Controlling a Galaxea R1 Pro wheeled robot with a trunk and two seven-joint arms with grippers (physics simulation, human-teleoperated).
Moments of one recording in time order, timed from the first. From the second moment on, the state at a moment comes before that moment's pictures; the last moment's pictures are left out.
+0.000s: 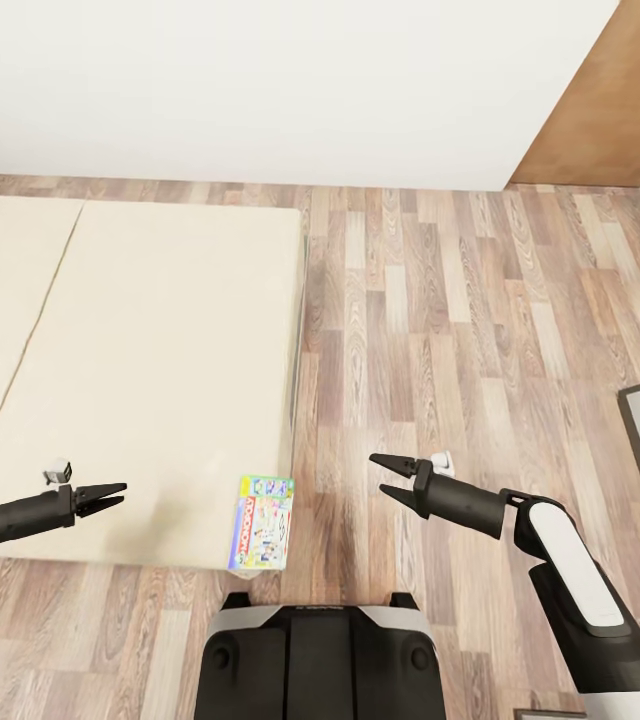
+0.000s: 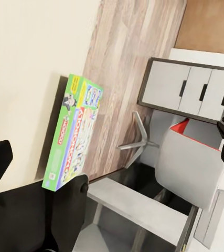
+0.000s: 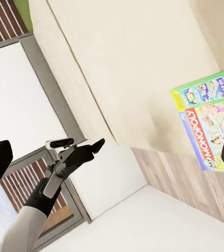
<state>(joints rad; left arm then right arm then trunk) -0.82 0.53 0.37 -0.46 -0.12 0.67 -1.56 -0.46 -0.15 0.03 -1.48 -1.46 1.05 -0.02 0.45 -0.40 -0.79</state>
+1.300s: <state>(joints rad) -0.82 0.53 0.37 -0.46 -0.12 0.66 -1.56 -0.46 -0.15 0.03 -1.48 -1.45 1.05 -0.02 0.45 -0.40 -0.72</state>
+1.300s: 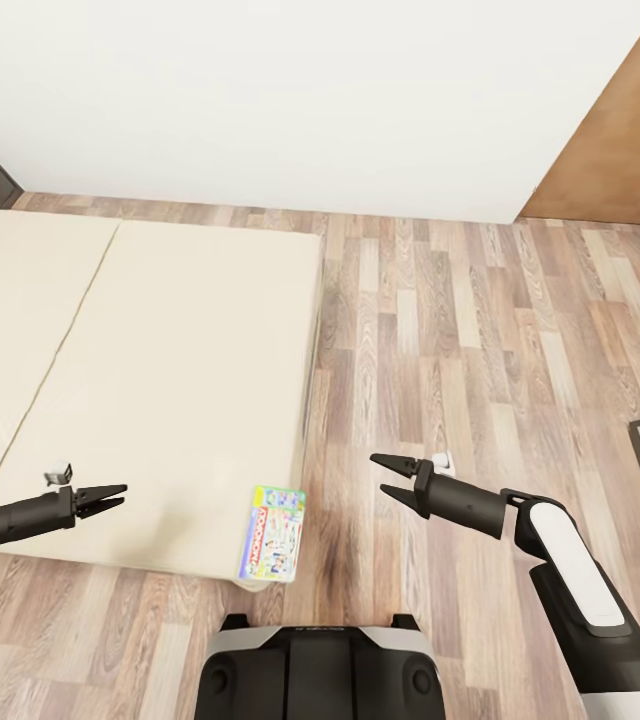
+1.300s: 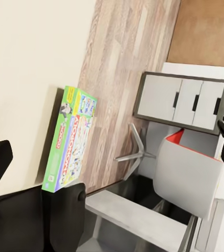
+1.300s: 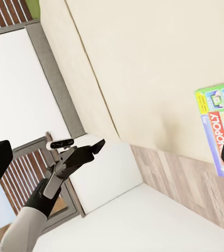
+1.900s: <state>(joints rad) -0.82 0.52 0.37 -0.46 -0.12 0.66 -1.56 -0.46 -0.15 0.03 -1.48 -1.46 1.05 -0.02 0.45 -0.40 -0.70</state>
